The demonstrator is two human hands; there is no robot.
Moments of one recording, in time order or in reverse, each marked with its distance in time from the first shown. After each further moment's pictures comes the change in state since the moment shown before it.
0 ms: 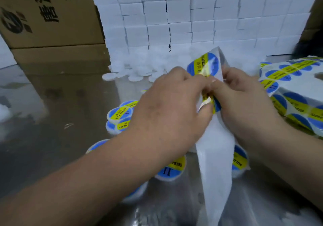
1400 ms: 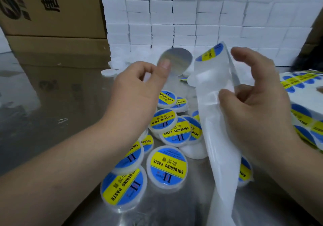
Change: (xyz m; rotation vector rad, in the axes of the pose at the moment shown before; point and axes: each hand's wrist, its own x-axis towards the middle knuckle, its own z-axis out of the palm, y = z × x) left_hand 0.013 -0.054 0.002 -0.567 0.326 -0.429; right_hand -0.002 0.001 -0.006 -0.362 0.068 -0.449
